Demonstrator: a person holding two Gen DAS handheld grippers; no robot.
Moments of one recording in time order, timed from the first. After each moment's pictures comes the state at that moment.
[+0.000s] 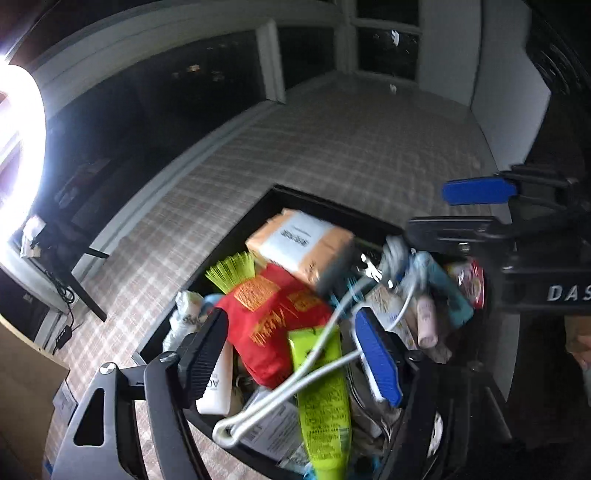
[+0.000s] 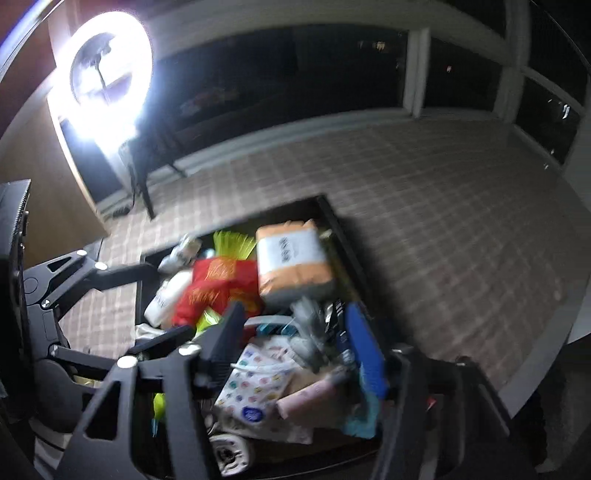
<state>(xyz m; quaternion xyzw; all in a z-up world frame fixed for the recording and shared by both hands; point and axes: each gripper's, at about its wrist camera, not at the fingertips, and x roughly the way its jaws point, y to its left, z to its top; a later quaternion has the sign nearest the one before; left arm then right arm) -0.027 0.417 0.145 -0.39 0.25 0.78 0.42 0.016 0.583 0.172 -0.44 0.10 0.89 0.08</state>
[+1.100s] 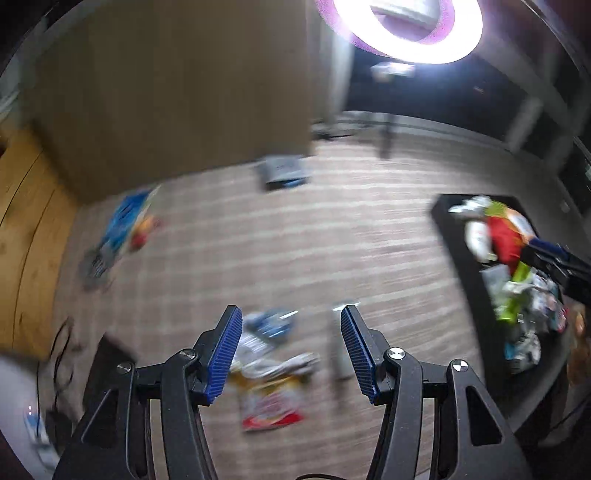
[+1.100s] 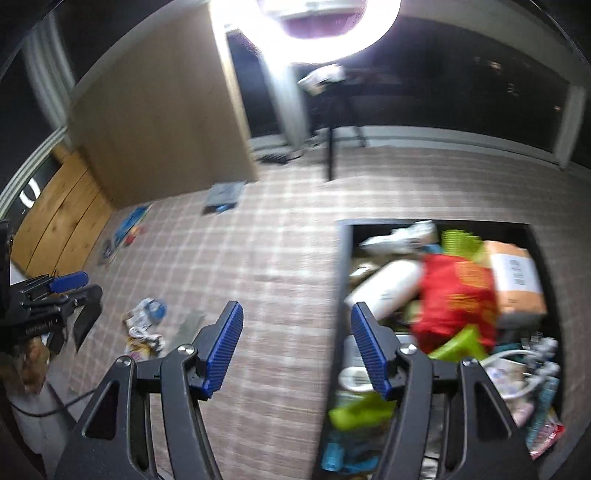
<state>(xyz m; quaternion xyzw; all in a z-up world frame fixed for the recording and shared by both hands) -0.020 0.012 0.133 -0.51 0.02 0.86 0.06 -0.025 0.354 0.150 -0.46 0.03 0.87 -0.16</state>
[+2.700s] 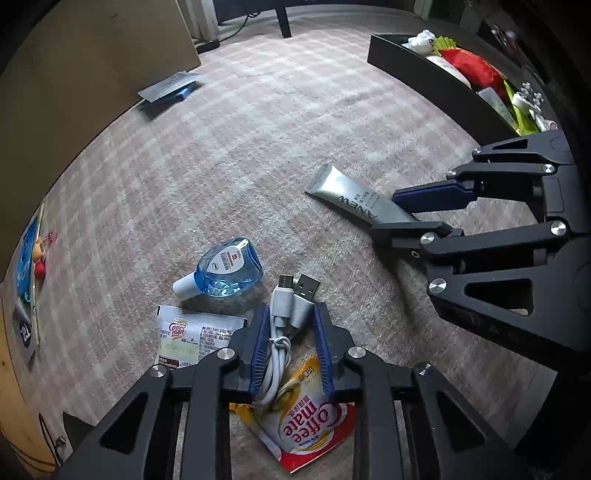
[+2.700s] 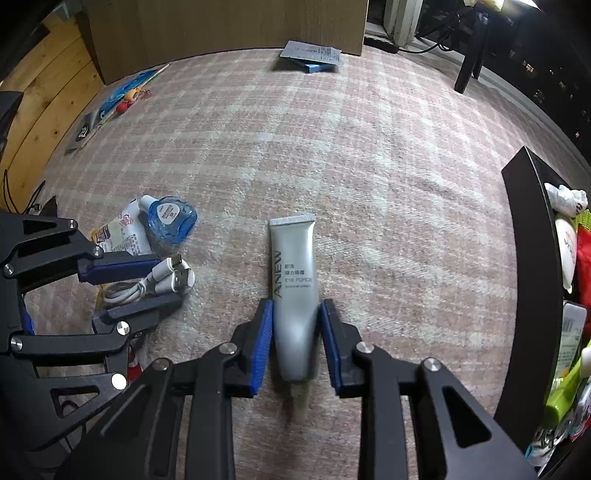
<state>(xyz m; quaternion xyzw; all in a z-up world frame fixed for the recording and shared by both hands) -0.025 0.049 0.010 -0.55 0.20 0.77 0.26 -0.021 0.168 0.025 -0.58 -0.09 0.80 -0.15</state>
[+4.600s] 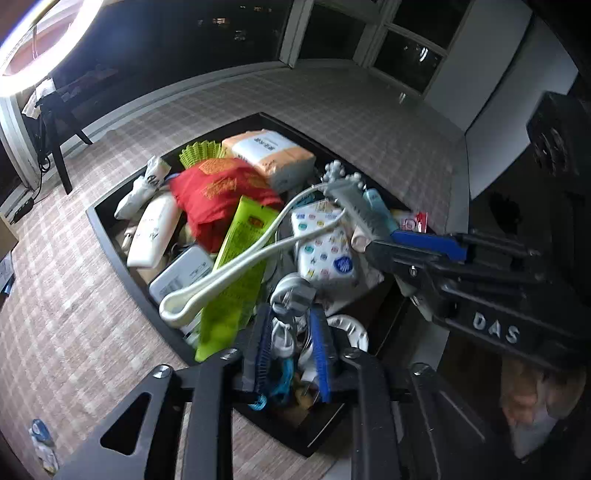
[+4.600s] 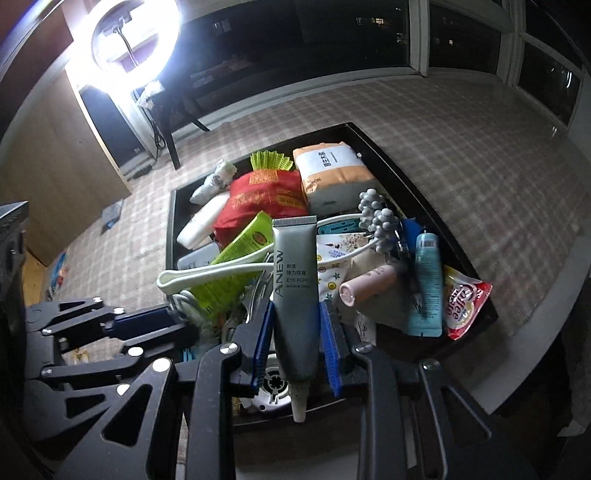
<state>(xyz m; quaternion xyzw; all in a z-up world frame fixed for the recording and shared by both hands) 0.039 0.350 0.116 -0.50 0.13 0.75 0.41 0.085 0.515 0.138 -0.48 0.15 0.87 0.06</state>
